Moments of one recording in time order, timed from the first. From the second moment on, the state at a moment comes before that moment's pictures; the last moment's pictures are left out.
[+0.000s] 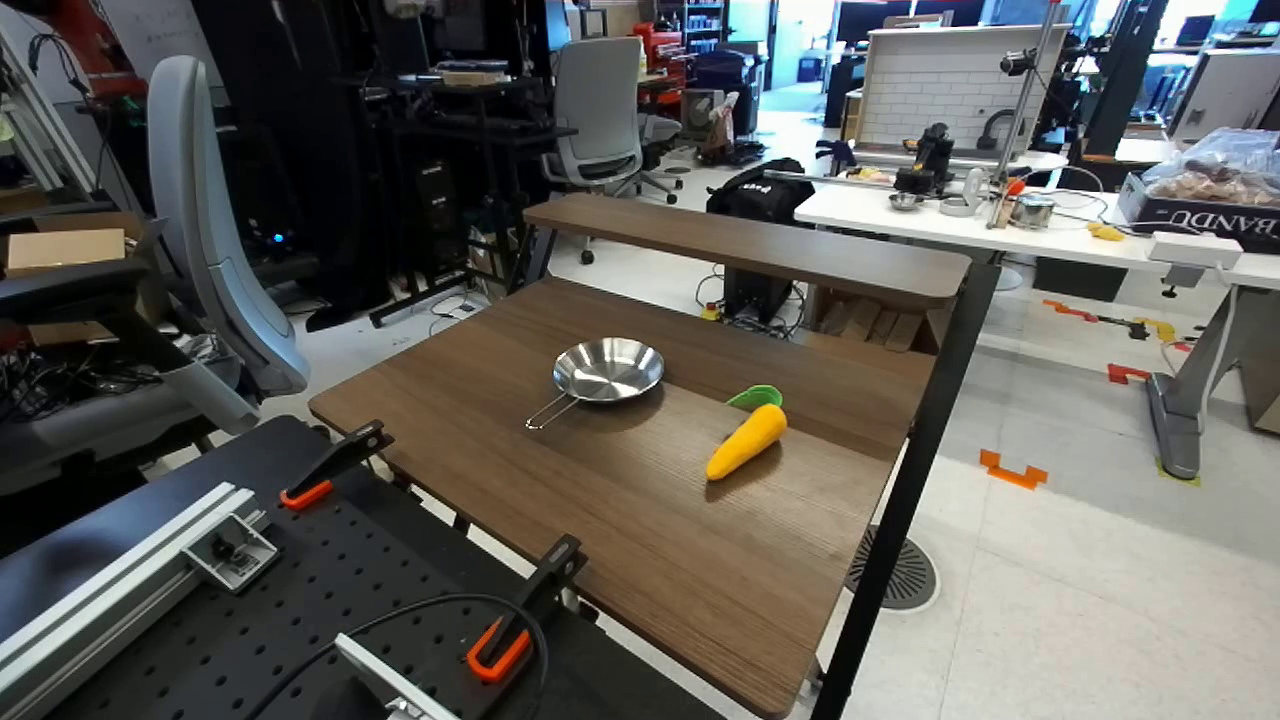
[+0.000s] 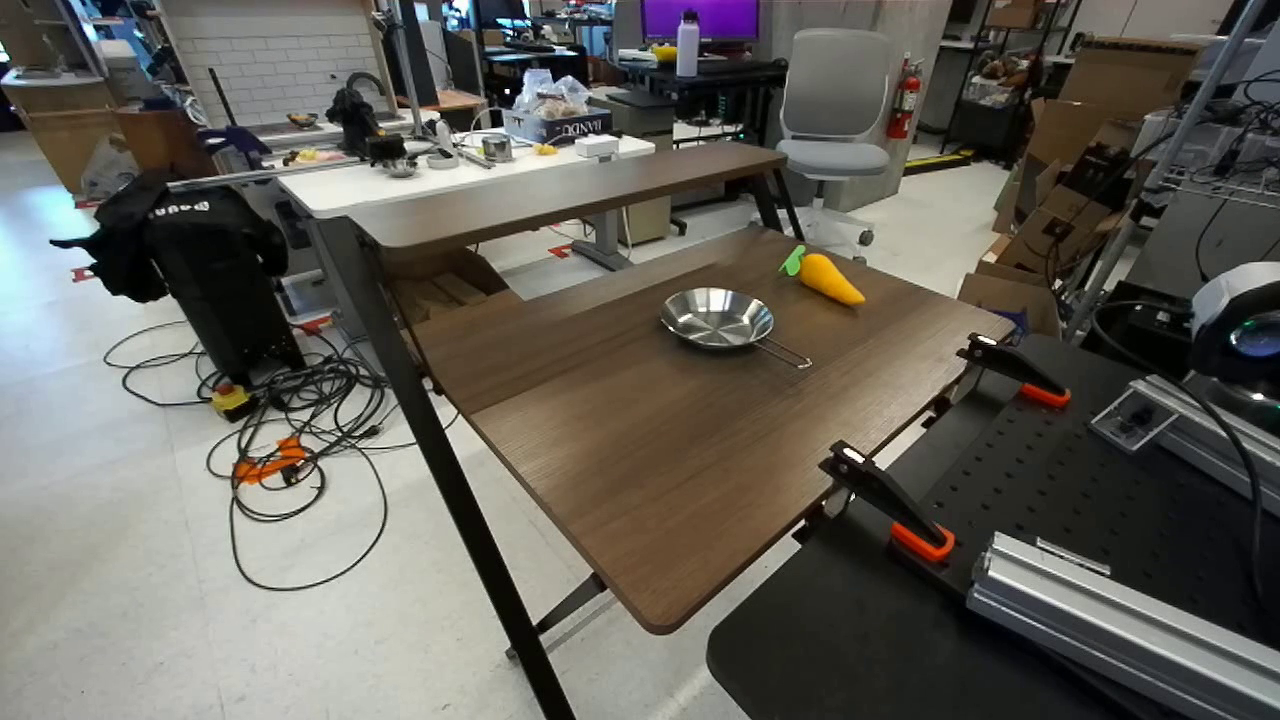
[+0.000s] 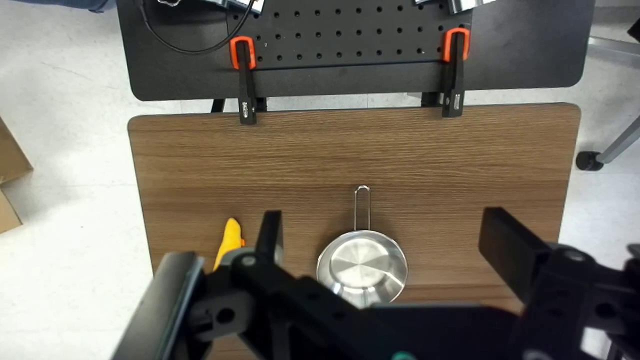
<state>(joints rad) -0.02 -0.57 0.02 -2.52 -0.02 1.92 -0.02</state>
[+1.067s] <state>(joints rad) -0.09 -0.18 -0.07 -2.53 -0.11 2.41 0.00</state>
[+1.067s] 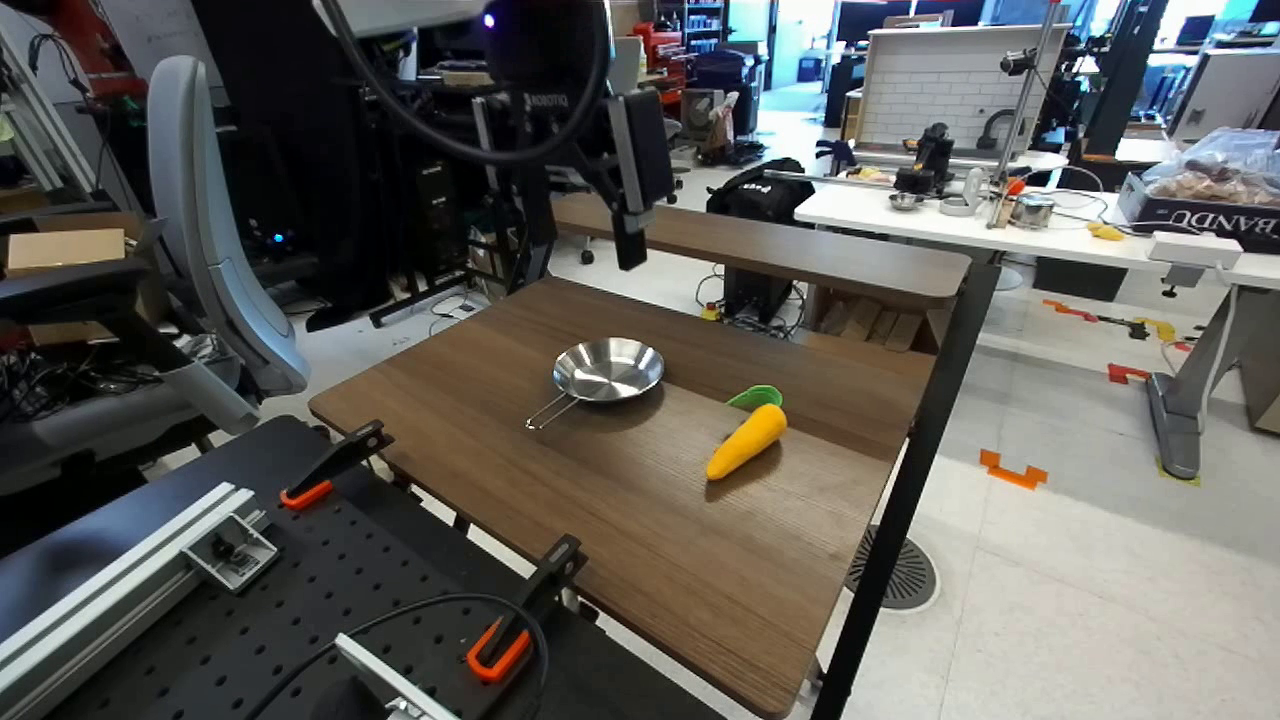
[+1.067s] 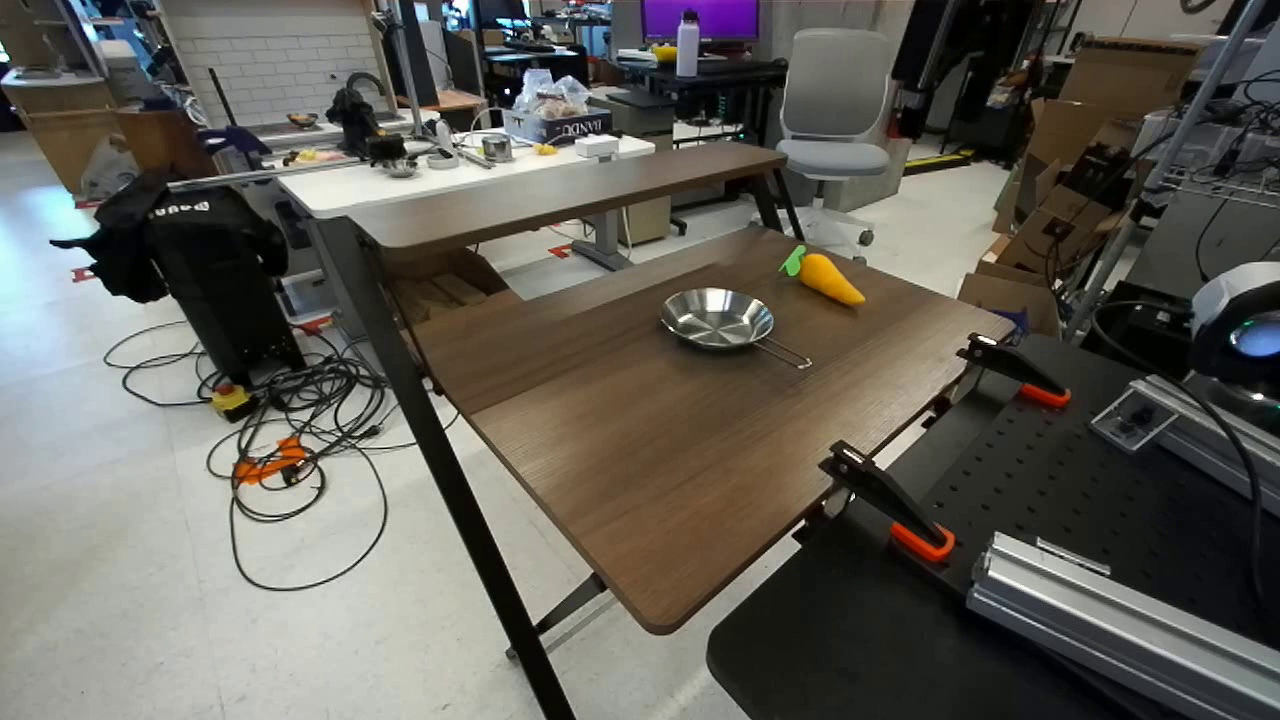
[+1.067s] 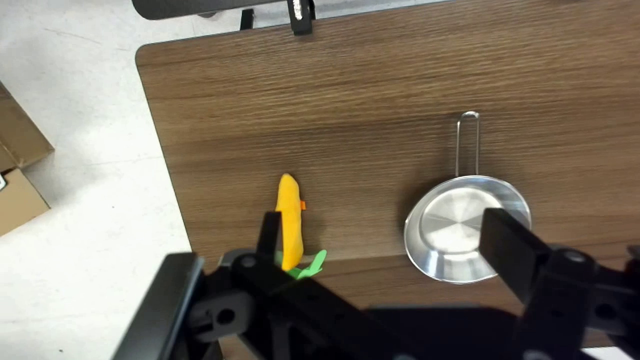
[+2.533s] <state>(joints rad) -0.11 0.48 -0.11 -2.13 -0.11 2.68 -0.02</state>
